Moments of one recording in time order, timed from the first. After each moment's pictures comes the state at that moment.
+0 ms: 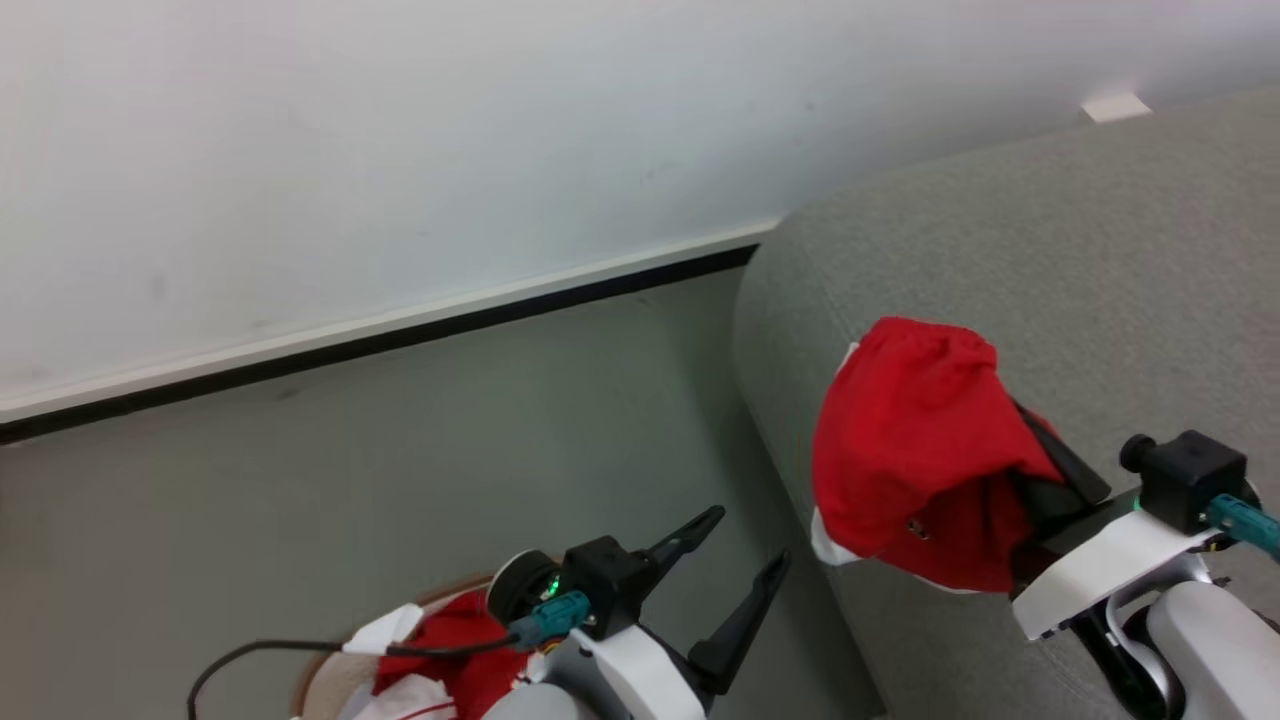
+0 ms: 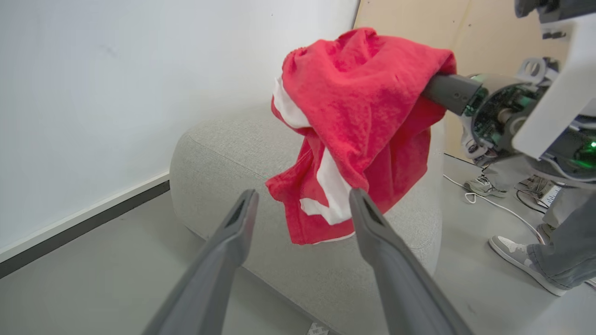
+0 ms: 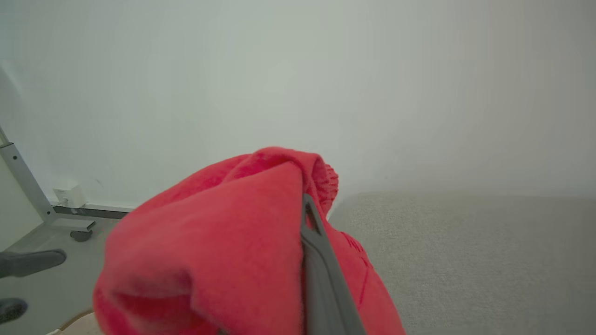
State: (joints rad) left arm -0.43 0.13 -0.80 0.34 -0.45 -0.09 -0.20; right arm -0.48 -0.38 0.56 0.36 0.66 0.13 -0.23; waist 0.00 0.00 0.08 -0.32
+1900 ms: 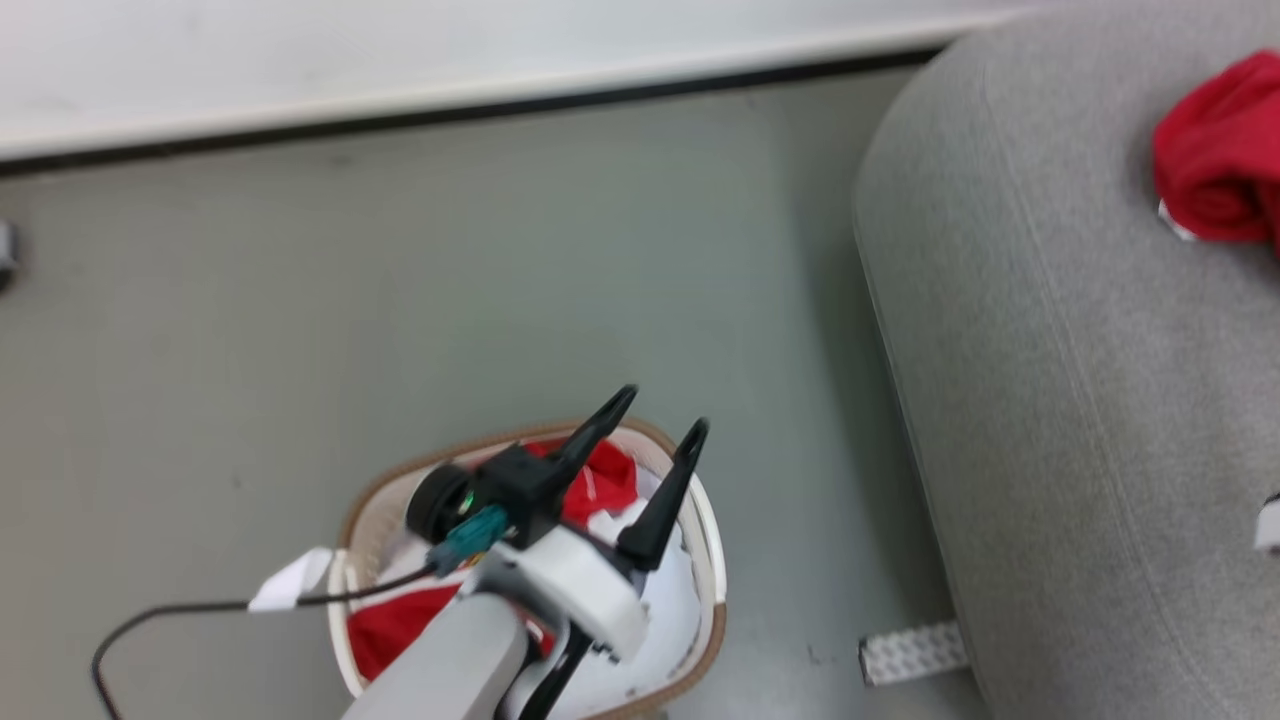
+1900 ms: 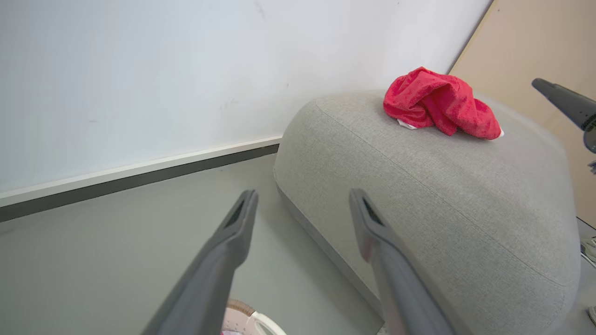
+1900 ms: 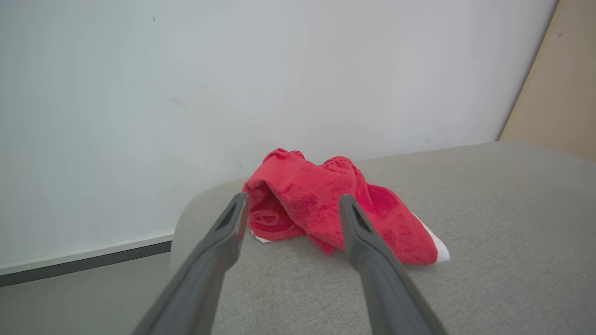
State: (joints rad) left arm -0.54 0.17 -0.71 0.35 -0.44 -0.02 -0.26; right arm -0.45 -0.15 -0.35 0.41 0.19 0.13 -0.26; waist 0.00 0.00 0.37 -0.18
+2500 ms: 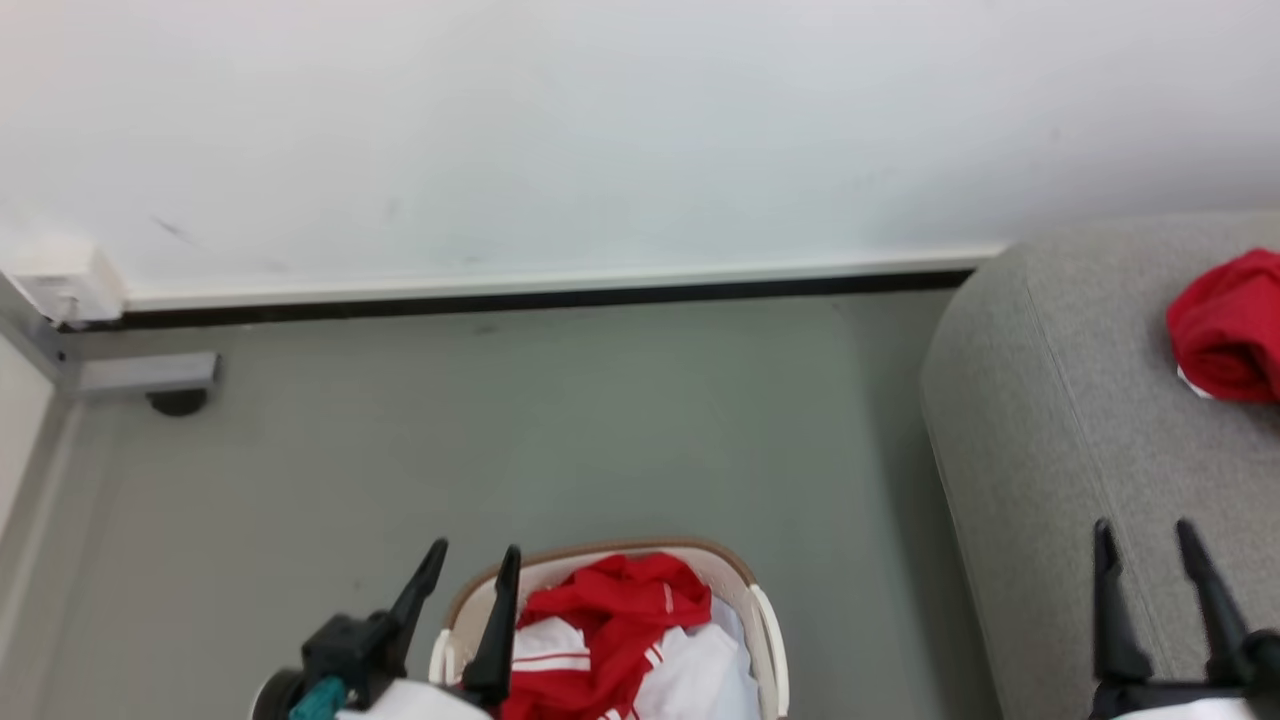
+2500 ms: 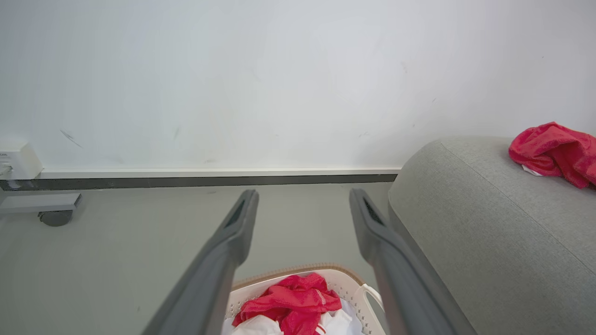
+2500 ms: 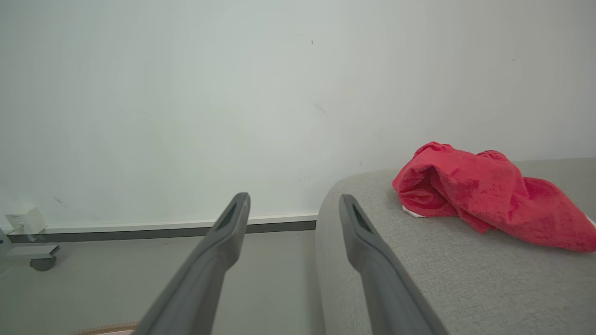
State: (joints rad) left arm -0.14 0.15 -0.33 0.26 -0.32 0.01 -0.26; right arm -0.04 -0.06 -0.09 0.17 0.20 0.13 -0.26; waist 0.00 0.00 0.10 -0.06
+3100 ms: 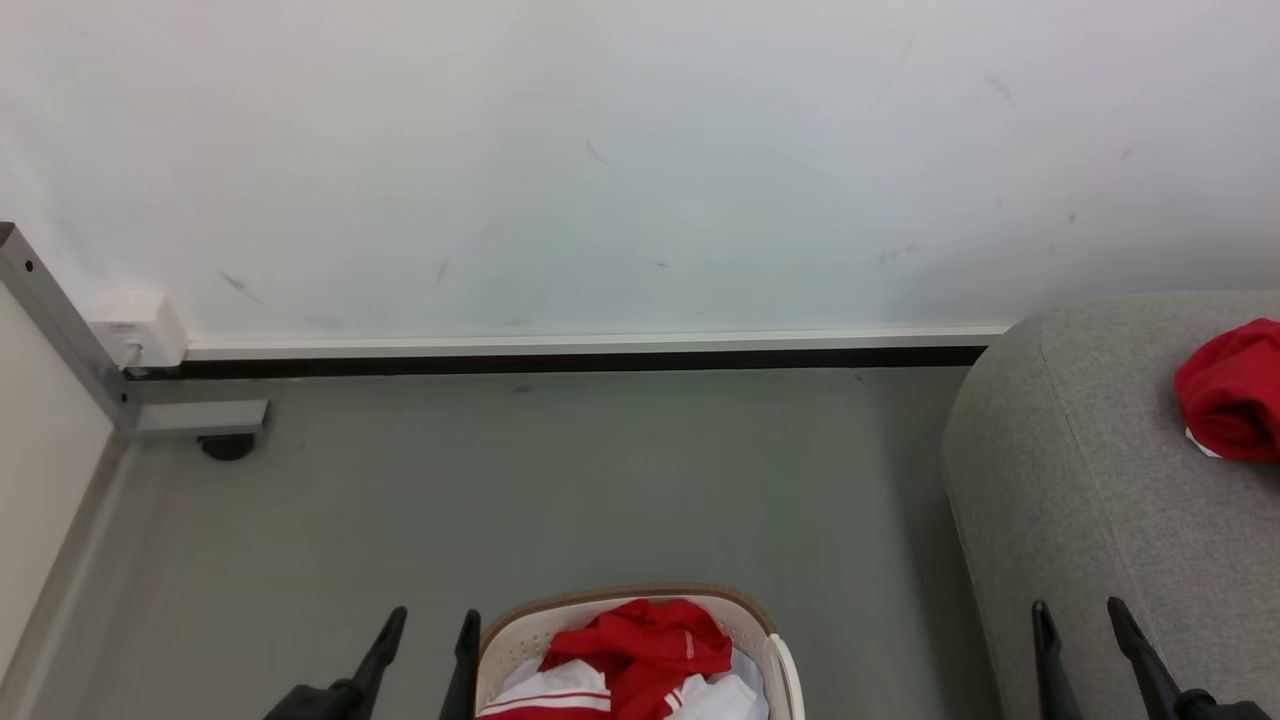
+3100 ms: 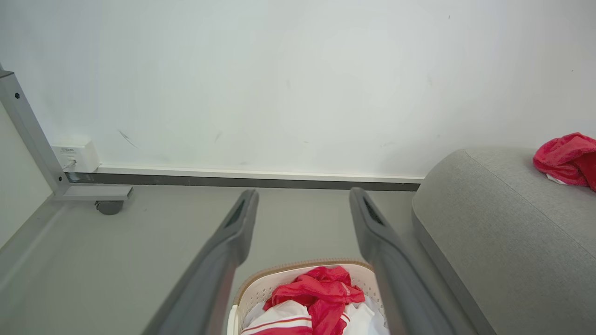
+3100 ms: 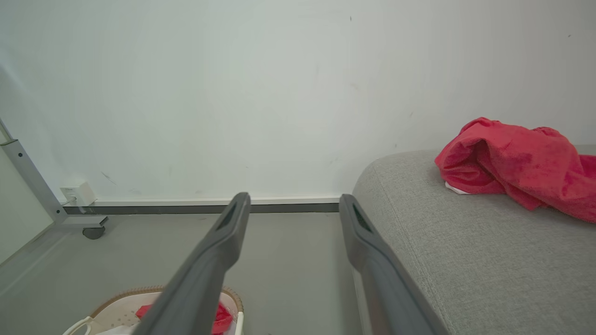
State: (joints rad) left arm 0.01 0.08 -0.15 0.25 -0.19 -0.07 -0.26; right arm 0.04 -0.05 -0.01 0.24 0.21 0.13 -0.26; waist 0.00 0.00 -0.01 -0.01
